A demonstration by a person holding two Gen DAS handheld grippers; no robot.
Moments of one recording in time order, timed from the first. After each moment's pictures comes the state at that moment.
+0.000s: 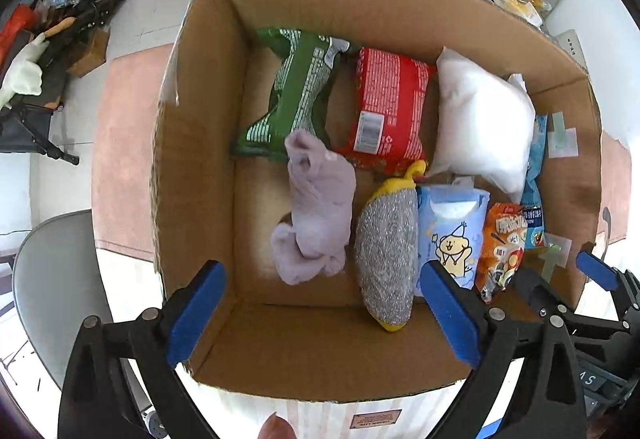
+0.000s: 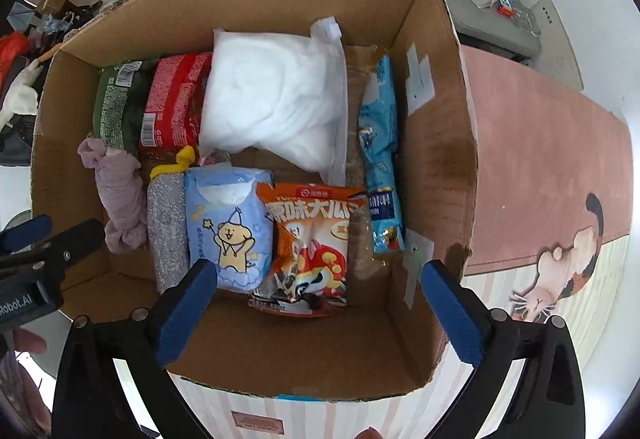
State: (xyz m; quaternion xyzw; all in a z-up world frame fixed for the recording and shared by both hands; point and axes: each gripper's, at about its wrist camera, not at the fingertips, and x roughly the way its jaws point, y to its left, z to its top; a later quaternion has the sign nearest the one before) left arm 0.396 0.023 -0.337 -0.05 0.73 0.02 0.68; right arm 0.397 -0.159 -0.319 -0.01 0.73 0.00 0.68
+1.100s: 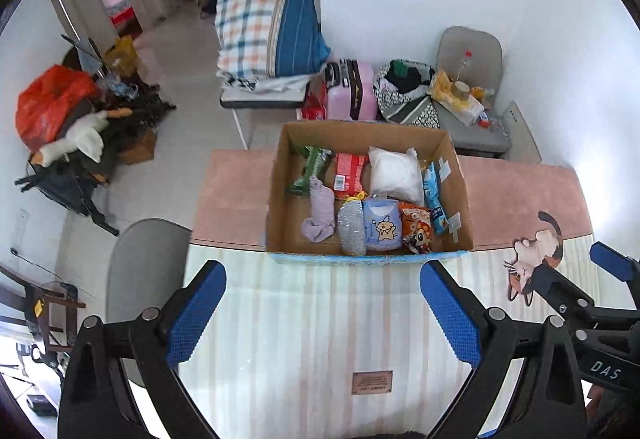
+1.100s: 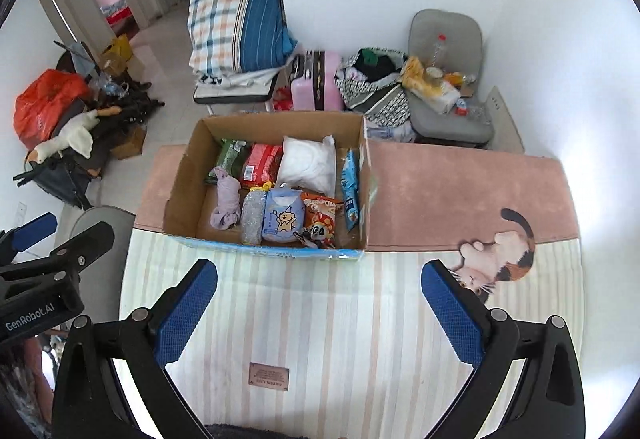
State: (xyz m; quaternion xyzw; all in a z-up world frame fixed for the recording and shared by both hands) left arm 0.196 -0.002 -0.088 -0.01 0.53 0.03 0.85; right arm 0.200 -0.169 -0.048 -0.01 0.54 0.03 0.84
